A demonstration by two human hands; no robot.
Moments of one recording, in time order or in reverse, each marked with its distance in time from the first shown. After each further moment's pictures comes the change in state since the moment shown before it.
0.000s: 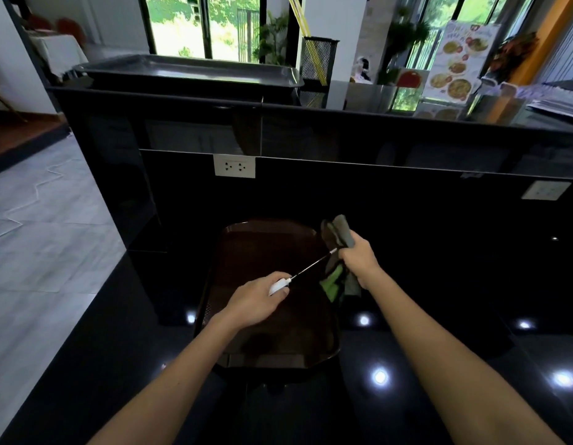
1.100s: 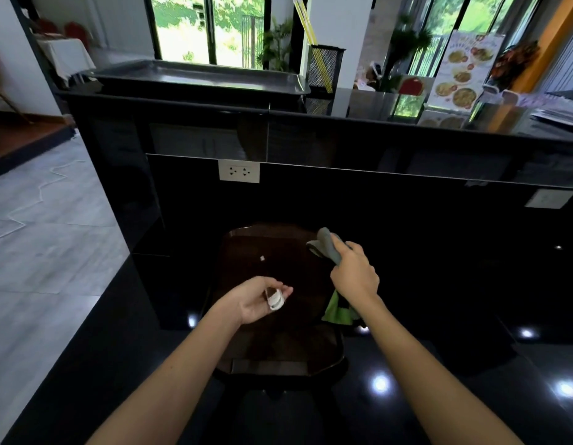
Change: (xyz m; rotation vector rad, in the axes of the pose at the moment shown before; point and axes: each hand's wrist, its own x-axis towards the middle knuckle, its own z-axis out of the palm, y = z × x) left_hand 0.016 0.011 -0.015 -1.480 -0.101 -0.637; right_hand -0.031 -0.006 0.017 -0.662 0.128 -0.171
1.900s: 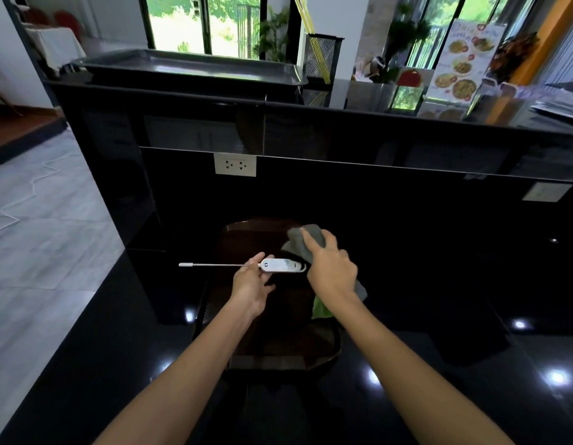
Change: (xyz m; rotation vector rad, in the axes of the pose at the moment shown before) left_hand 0.025 -0.011 0.006 -0.092 0.199 0.416; right_hand -0.019 -0.039 0.006 -0.254 -0.008 -0.126
